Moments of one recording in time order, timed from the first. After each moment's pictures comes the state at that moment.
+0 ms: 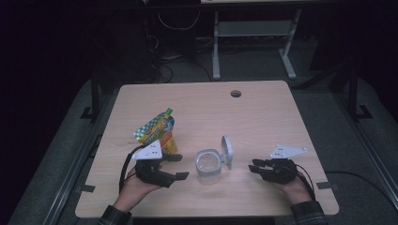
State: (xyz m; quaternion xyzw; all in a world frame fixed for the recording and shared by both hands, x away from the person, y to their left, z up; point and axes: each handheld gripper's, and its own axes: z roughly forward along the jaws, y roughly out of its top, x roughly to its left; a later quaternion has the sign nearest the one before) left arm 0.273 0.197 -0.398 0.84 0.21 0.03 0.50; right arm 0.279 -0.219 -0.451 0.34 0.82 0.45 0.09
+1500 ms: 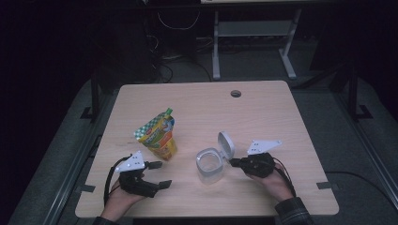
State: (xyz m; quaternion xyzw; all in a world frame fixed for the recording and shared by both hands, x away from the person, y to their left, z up) left arm 0.258 0.243 -0.427 0.83 0.26 0.06 0.49; right arm 0.301 -0.163 -0.446 0.27 0.84 0.47 0.06
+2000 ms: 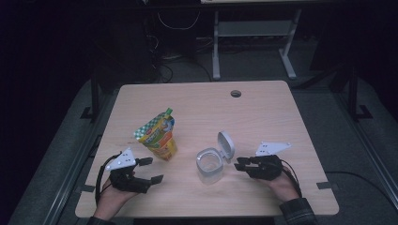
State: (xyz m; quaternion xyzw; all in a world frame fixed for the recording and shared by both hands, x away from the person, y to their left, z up) left arm 0.259 0.265 -0.417 0.82 0.29 0.10 0.48; right arm 0.292 -0.183 -0.446 0.29 0.83 0.47 0.06
